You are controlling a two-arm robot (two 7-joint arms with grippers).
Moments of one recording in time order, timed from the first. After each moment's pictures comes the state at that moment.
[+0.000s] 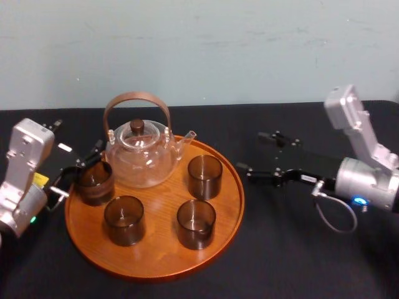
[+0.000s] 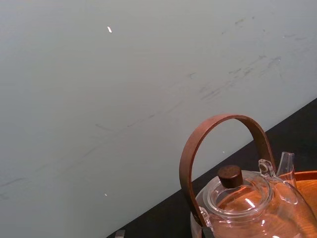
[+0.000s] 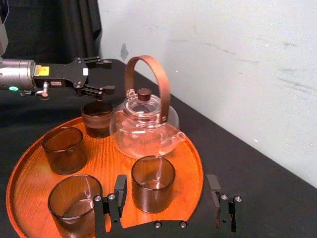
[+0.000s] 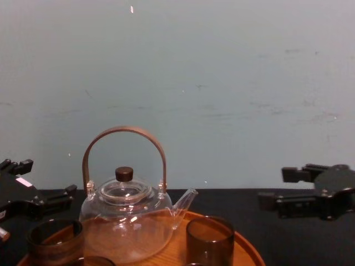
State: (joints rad) left arm -0.20 0.60 0.45 -1.41 -0.25 -0.12 0.03; right arm 0.30 0.60 -0.44 -1.50 0.46 0.11 0.63
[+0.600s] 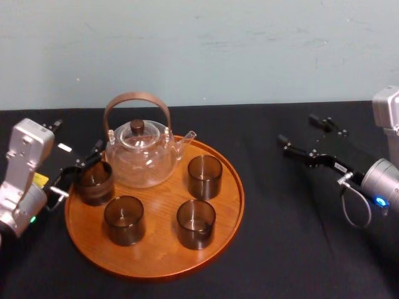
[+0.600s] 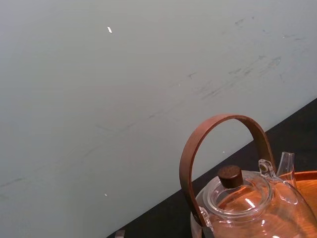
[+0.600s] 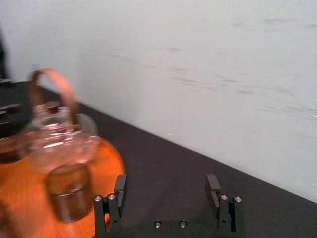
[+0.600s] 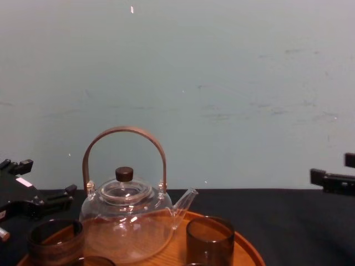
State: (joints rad) left arm -0.20 0.60 0.45 -1.41 -0.25 -0.12 0.03; right arm 0.18 0.57 -0.31 -1.50 0.46 0.02 0.38
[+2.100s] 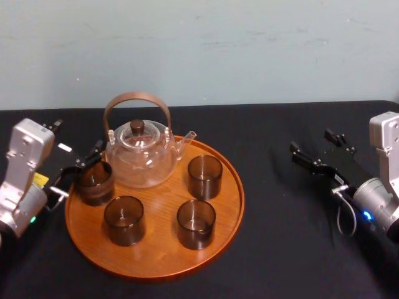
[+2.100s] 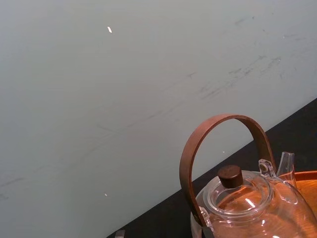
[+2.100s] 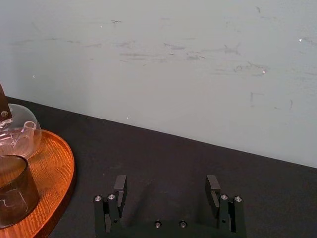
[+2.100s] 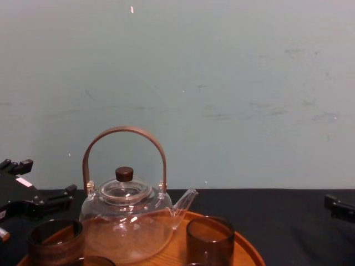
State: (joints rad) left arm -0.20 0.60 0.45 -1.41 -0.25 -0.12 0.03; right arm 0.18 0.40 -0.25 -1.31 0.36 -0.09 0.25
